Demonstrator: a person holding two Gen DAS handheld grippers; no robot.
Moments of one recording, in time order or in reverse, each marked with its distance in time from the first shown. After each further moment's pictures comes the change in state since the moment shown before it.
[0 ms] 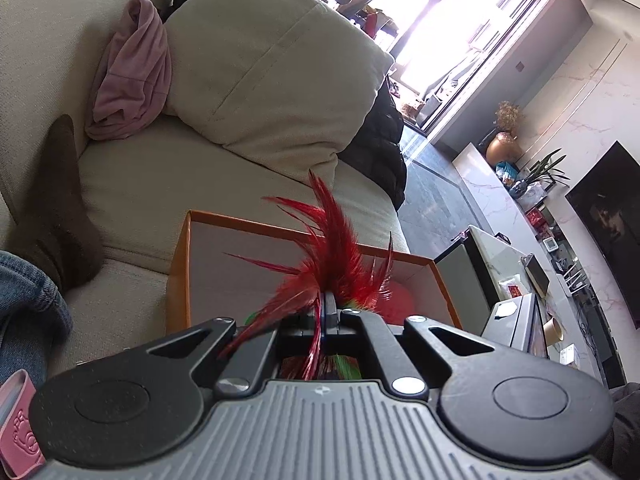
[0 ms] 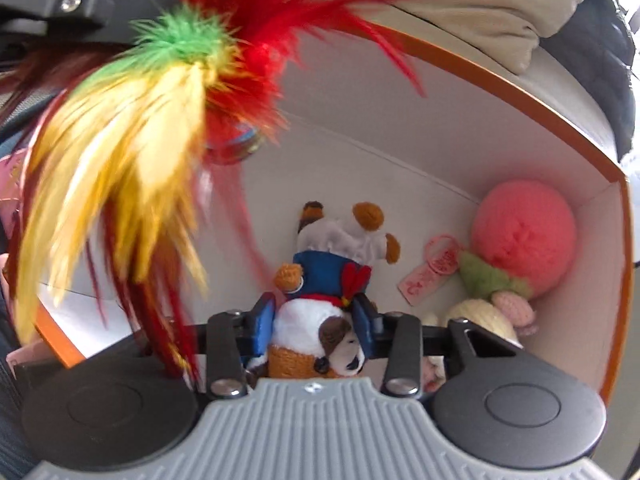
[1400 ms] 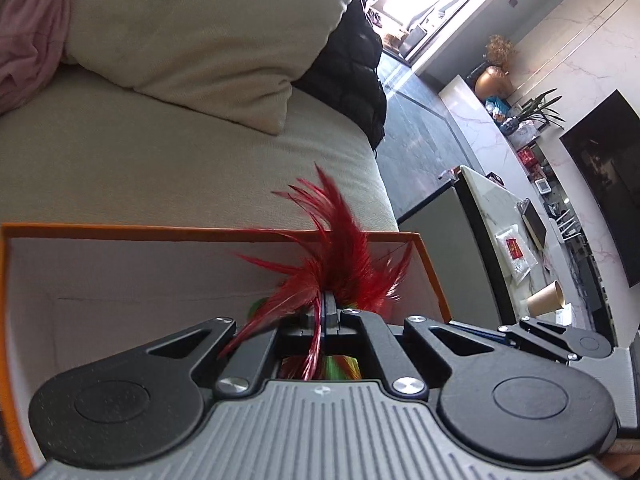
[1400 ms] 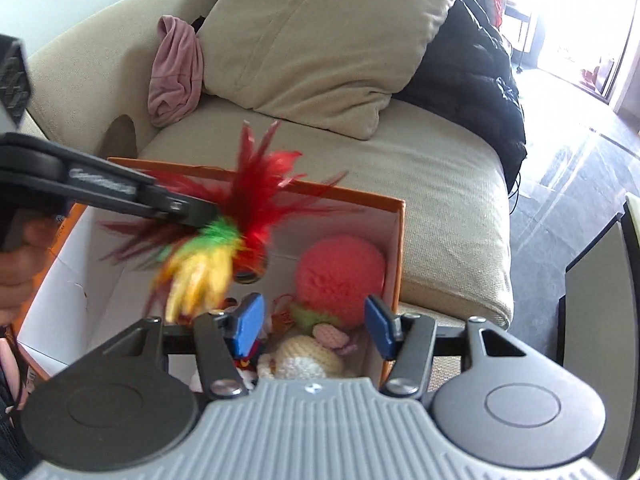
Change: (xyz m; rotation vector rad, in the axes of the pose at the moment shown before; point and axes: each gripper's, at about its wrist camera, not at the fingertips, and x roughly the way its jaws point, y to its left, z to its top) left arm 0.130 -0.040 0.025 -0.010 0.207 -0.028; right arm -0.072 -0.110 -0.029 0.234 -0.304 -0.048
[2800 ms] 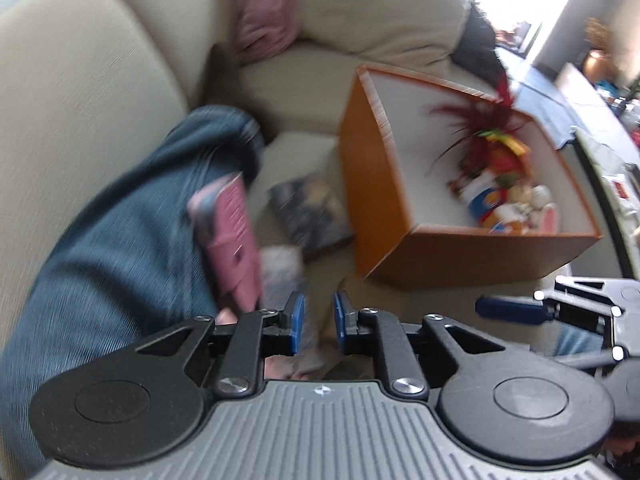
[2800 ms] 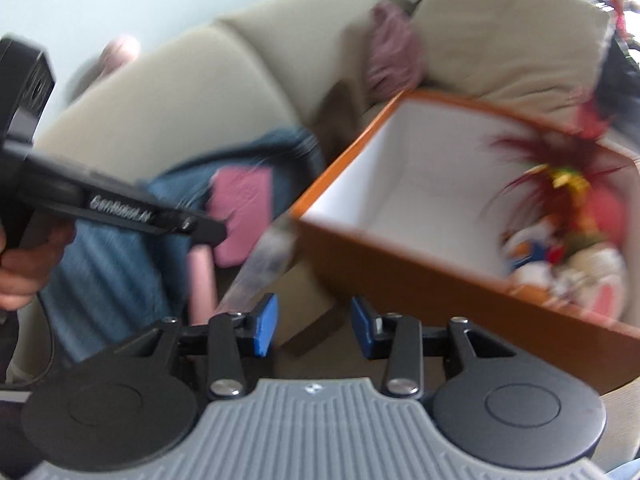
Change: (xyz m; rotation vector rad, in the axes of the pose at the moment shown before) left arm -0.203 0.052 -0.198 -0.082 -0.049 0.492; right arm -0.040 0.187 -0.116 -0.167 -0.030 0.376
